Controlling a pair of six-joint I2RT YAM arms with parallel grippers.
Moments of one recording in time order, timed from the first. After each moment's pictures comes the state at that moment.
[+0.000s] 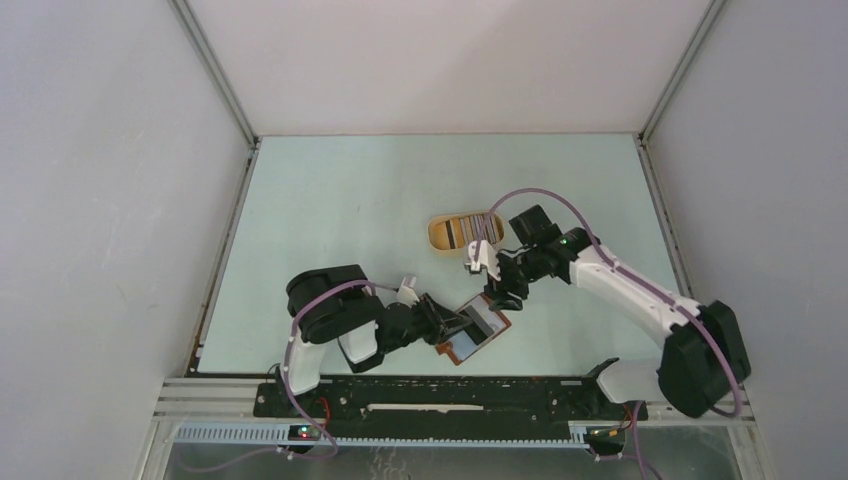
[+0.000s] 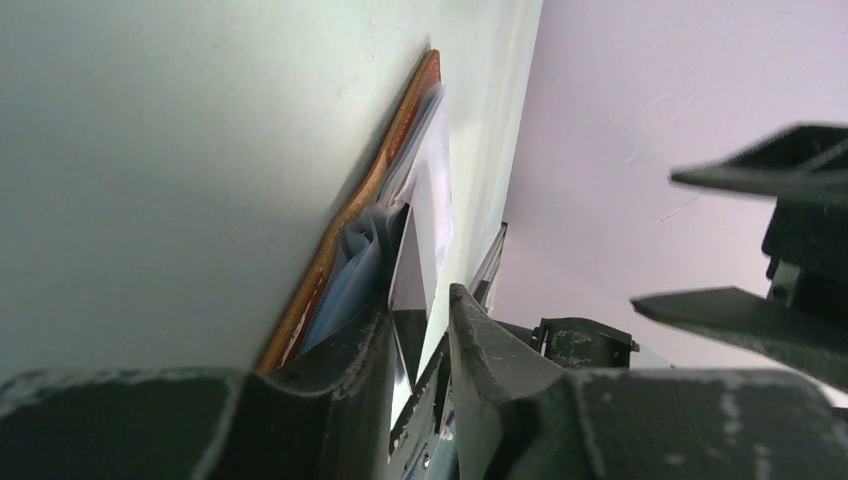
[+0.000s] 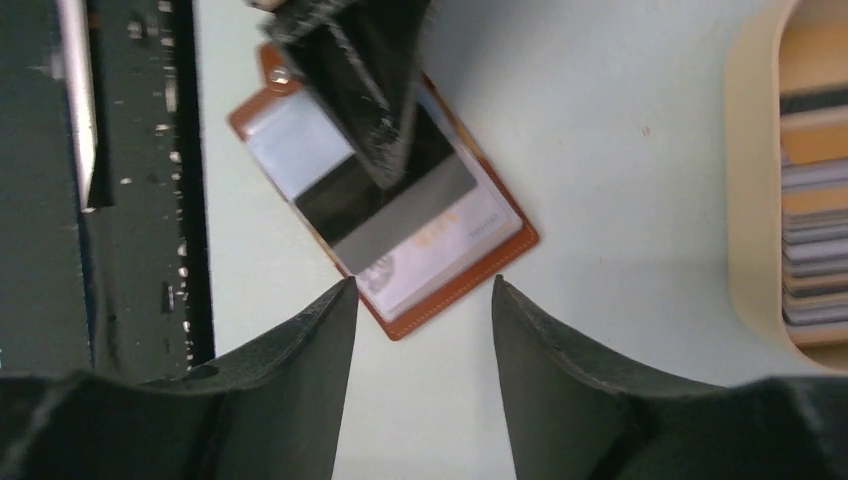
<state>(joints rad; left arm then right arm) -1.02 1.99 0.27 1.41 -0.01 -1.54 0.56 1.36 0.97 -0.74 -0.59 -0.84</state>
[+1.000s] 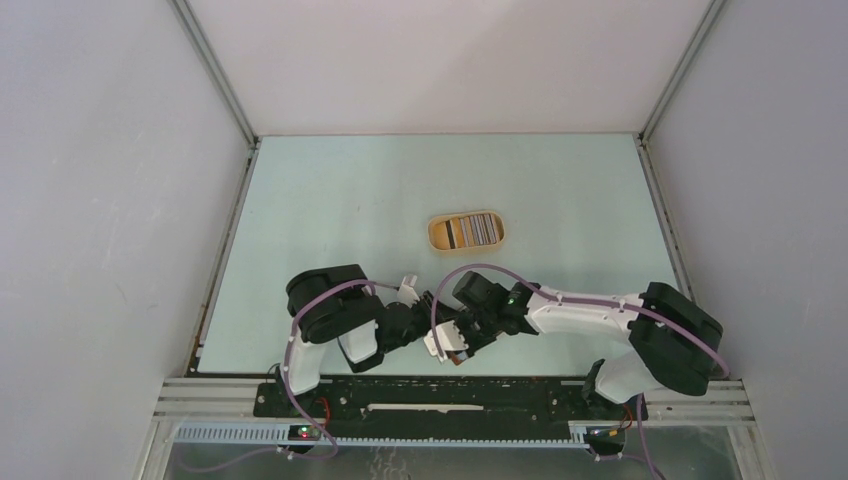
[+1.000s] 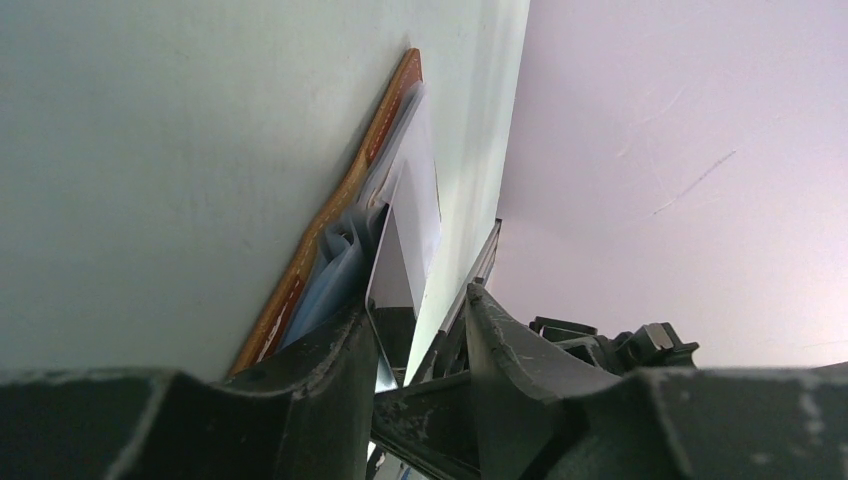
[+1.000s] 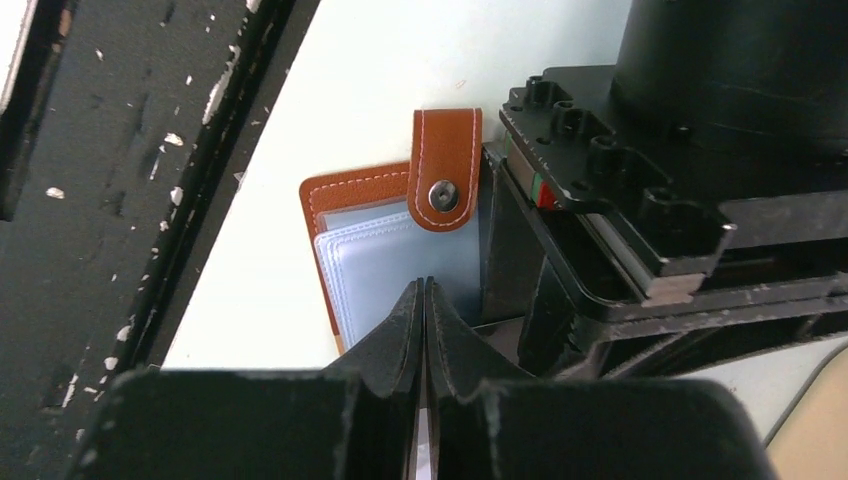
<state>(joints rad) -1.02 1.99 0.28 1.43 0.00 -1.53 1.02 1.44 0.74 -0.40 -0.38 -1.02</state>
